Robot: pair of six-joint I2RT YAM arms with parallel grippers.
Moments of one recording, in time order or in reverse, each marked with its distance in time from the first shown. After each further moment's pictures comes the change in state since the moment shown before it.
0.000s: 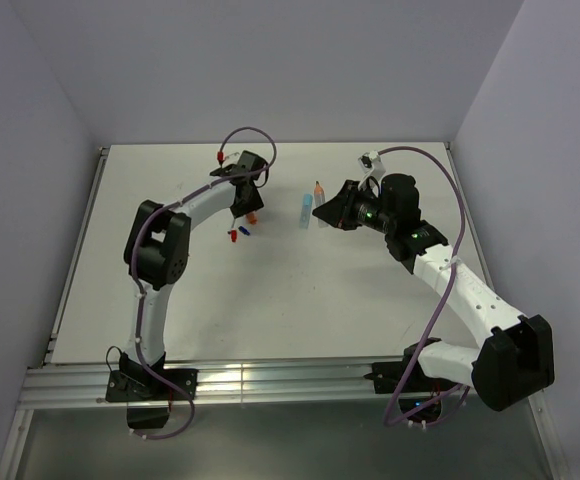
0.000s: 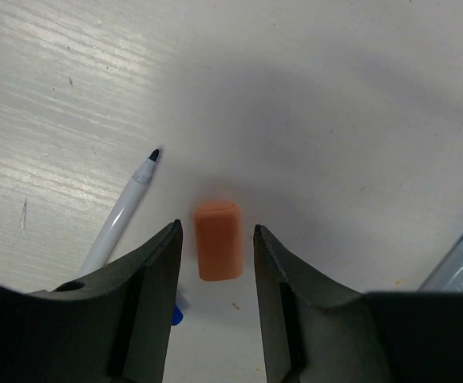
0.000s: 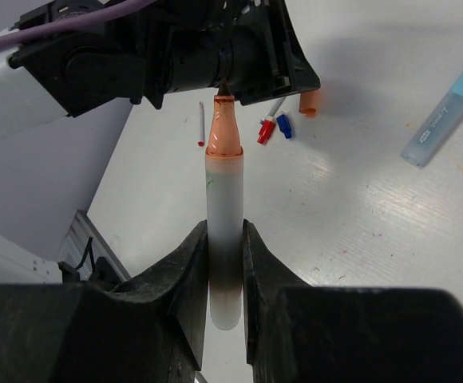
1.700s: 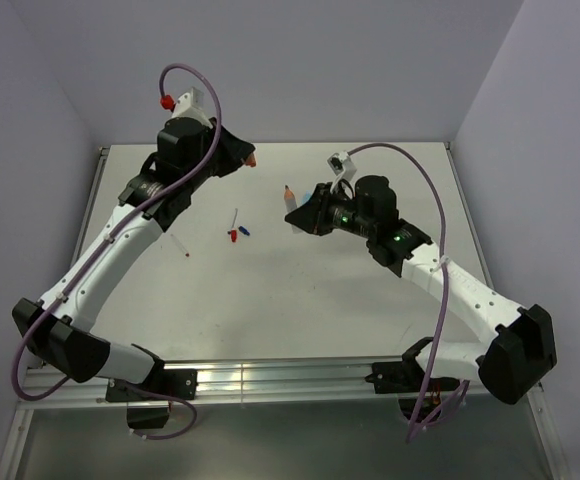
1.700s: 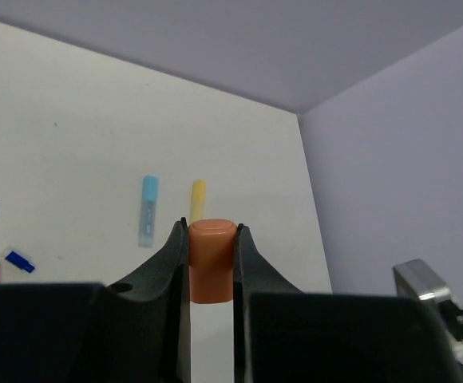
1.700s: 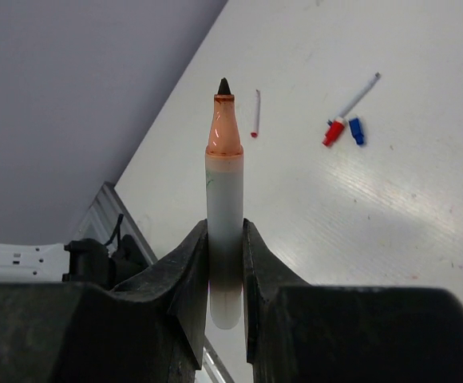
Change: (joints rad) left arm -0.039 -0.756 -0.155 0.203 0.210 0.057; right arm 0.202 0.016 0.048 0.014 0.068 0.006
